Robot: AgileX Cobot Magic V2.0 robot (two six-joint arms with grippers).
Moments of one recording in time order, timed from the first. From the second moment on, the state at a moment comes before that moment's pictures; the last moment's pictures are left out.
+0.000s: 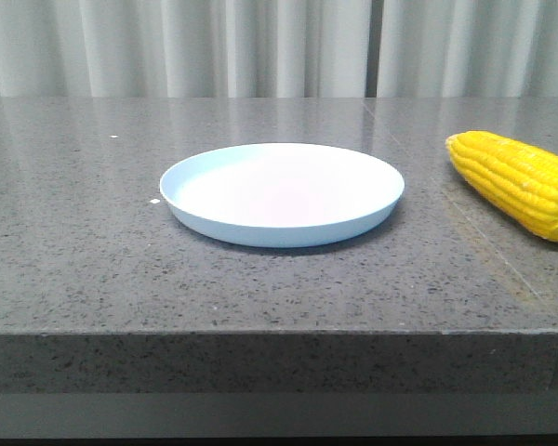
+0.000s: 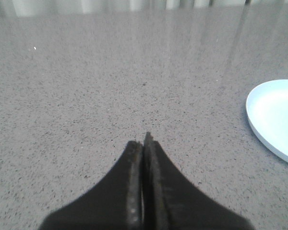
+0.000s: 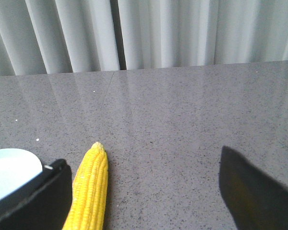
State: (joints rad) left arm -0.23 0.46 -0.53 0.10 0.49 -0.10; right arm -0.02 0.32 -0.56 0.07 0.45 0.06
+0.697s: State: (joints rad) left arm -0.23 0.04 -0.36 0.11 0.49 -0.11; right arm 0.00 0.94 -0.76 0.14 0.52 0.06
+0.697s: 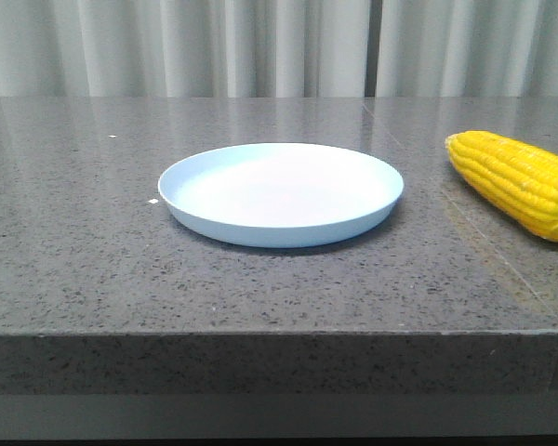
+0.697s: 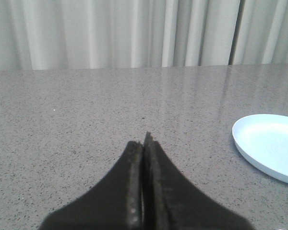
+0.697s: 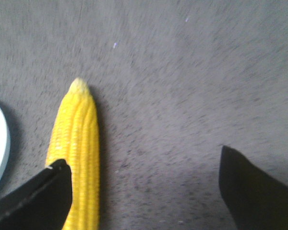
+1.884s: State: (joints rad) left arm -0.23 0.04 -0.36 0.11 0.49 -0.11; right arm 0.18 1.47 -1.14 0.19 0.87 0.07
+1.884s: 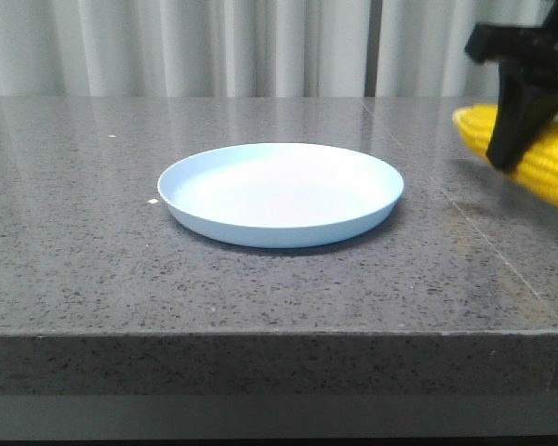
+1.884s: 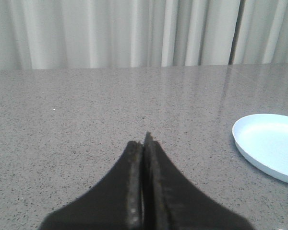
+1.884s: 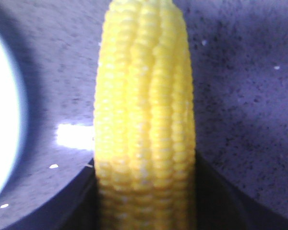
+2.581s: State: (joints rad) left arm -0.23 0.04 -0.36 0.11 0.49 -0.11; right arm 0.62 1.74 -1.53 0.01 0.92 0.47
